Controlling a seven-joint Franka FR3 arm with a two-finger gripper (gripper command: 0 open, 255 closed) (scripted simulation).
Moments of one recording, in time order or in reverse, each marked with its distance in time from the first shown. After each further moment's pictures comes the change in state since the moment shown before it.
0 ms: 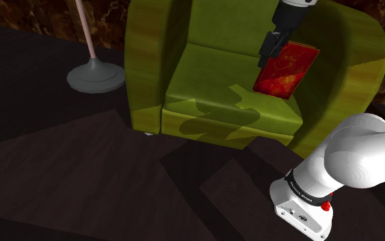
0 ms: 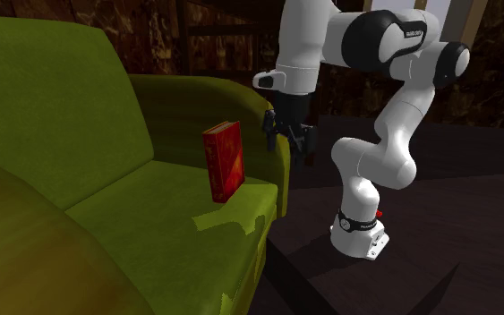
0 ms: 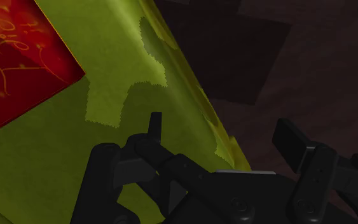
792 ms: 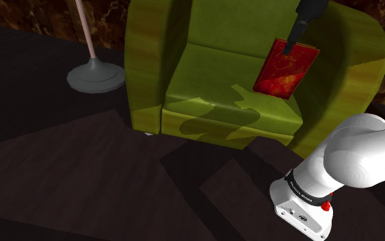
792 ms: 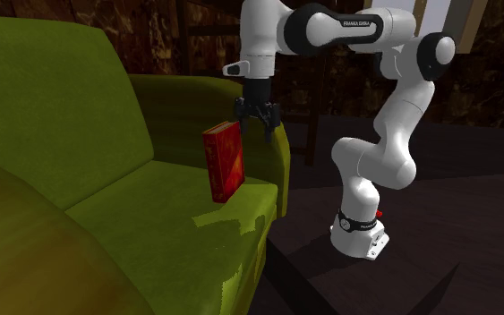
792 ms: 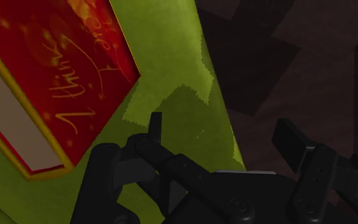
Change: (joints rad) arm -0.014 0.084 -0.311 0.134 -0.097 -0.024 -0.425
